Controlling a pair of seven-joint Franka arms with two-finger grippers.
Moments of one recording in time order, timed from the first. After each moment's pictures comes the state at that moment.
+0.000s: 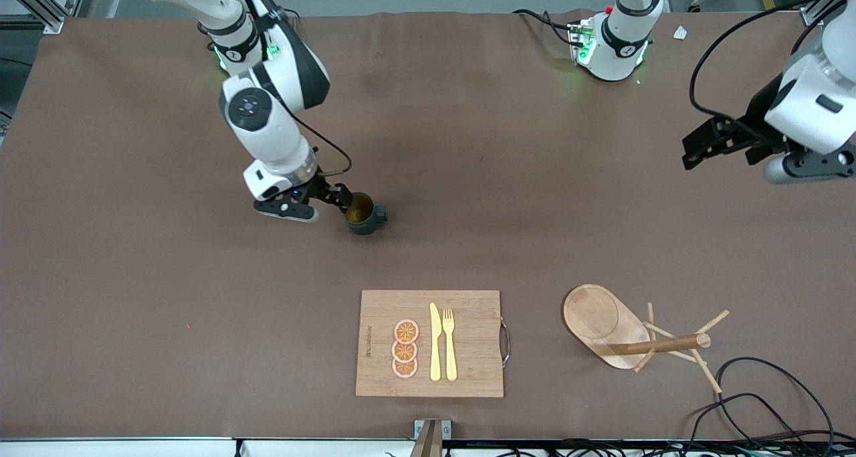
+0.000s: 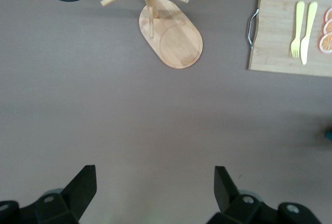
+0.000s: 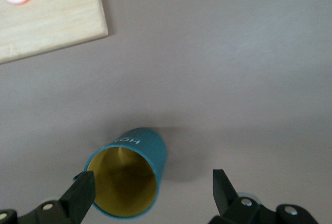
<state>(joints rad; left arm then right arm) 0.08 0.16 -0.32 -1.26 0.04 1.41 -0.28 0.52 0.24 0.01 -2.13 0.06 2.48 0.69</state>
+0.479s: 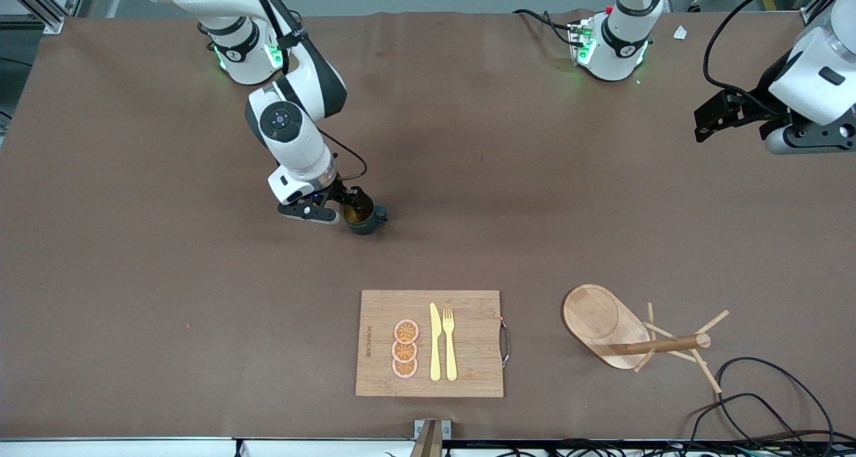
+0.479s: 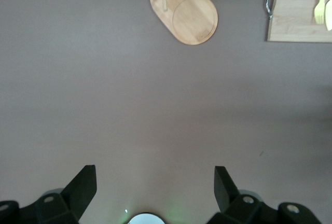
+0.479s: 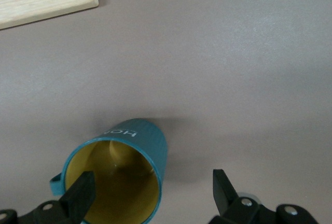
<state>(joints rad) 0.08 0.04 -0.27 -1.42 0.03 1.40 -0.19 0.55 0.30 0.00 -2.15 0.04 2.53 0.71</state>
